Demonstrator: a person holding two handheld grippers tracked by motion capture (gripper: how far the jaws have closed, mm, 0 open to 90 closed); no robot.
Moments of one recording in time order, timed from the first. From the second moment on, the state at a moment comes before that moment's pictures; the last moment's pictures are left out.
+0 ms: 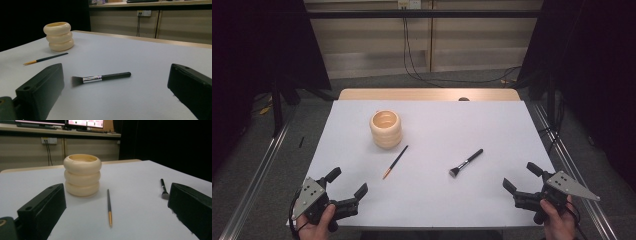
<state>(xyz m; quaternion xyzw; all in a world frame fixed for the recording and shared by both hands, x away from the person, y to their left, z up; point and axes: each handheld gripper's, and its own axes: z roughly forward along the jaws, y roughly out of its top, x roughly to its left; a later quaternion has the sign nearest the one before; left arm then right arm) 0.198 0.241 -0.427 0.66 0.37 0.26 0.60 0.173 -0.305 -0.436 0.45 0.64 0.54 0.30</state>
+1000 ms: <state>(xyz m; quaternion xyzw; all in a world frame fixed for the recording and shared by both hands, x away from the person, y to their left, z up) 0.225 0.213 -0.398 0.69 0.33 0.25 0.59 0.170 -0.301 -0.435 0.45 0.64 0.55 0.29</state>
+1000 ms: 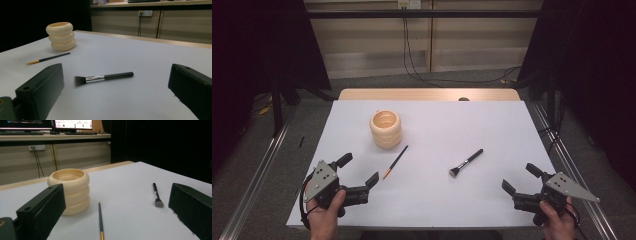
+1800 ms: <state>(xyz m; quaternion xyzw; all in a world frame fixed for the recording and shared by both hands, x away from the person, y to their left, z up) 0.276 0.177 -0.396 0.72 0.31 0.23 0.58 0.170 -0.301 -0.435 0.44 0.64 0.55 0.29</state>
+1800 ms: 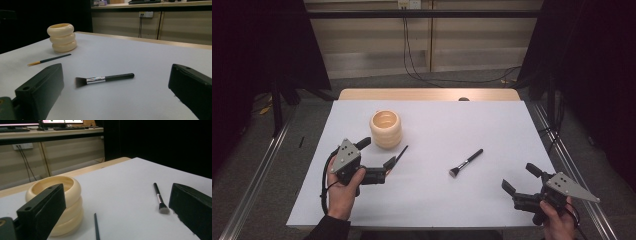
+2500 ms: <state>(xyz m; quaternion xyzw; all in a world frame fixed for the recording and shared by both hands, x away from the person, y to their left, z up) 0.312 0.158 -0.385 0.73 0.30 0.22 0.58 0.171 -0.301 -0.436 0.44 0.64 0.55 0.29</state>
